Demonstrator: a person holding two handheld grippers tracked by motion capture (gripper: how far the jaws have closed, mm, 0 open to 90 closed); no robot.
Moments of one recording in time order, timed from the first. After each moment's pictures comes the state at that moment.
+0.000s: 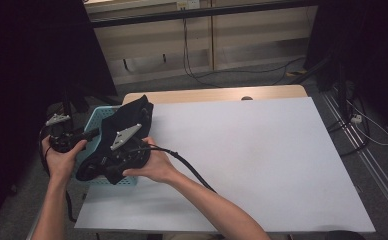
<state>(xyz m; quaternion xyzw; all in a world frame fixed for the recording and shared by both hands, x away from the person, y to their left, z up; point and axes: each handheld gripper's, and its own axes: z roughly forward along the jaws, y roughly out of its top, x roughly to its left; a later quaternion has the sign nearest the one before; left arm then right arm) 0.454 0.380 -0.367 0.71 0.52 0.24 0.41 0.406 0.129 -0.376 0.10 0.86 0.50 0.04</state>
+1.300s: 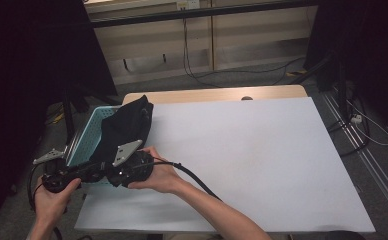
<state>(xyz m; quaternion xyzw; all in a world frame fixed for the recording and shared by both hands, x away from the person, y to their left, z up) 0.360 0.382 -0.387 0.75 0.50 0.13 0.42 0.377 0.126 -0.388 0.07 0.87 0.48 0.08</state>
